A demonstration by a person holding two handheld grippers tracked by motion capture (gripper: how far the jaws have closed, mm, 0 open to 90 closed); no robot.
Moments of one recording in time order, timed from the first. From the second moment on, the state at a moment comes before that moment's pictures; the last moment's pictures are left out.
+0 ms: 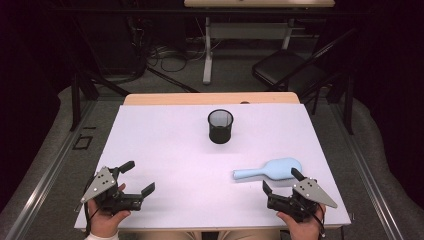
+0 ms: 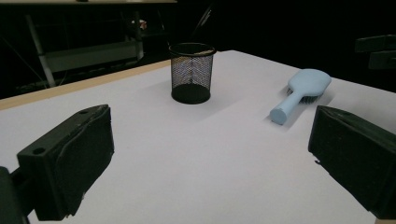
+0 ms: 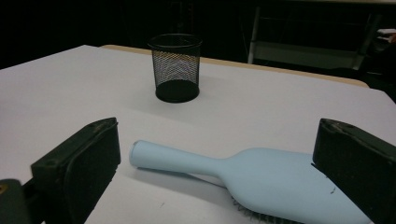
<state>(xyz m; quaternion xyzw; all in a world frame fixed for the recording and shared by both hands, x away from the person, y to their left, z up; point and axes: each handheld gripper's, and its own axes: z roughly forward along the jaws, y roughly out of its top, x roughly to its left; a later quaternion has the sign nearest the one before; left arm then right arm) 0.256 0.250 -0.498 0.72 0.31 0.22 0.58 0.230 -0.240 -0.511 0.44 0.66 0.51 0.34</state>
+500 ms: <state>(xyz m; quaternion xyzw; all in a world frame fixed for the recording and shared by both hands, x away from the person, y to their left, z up) 0.258 0.243 -0.501 0.73 0.30 0.21 0.58 0.237 -0.233 -0.512 0.44 0.67 0.49 0.33</state>
